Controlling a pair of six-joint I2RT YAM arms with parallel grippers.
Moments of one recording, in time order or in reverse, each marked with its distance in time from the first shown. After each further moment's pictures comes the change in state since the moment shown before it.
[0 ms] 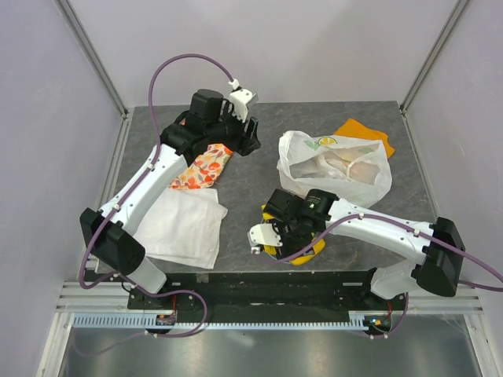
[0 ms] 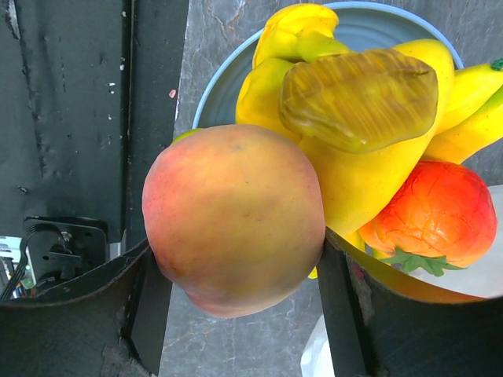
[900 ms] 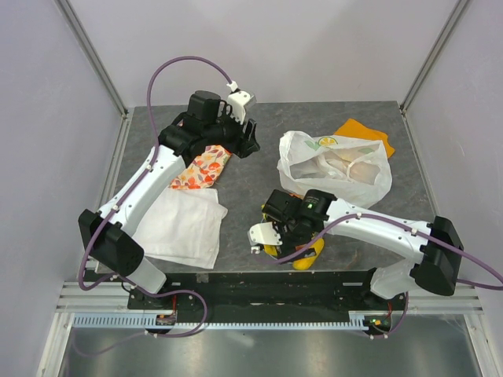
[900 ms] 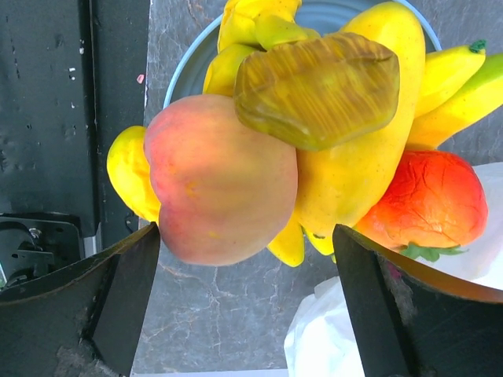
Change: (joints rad) left arm 0.015 -0.015 -0.031 0.003 0.052 0.000; right arm 0.010 0.020 0.000 0.016 0.084 -0.014
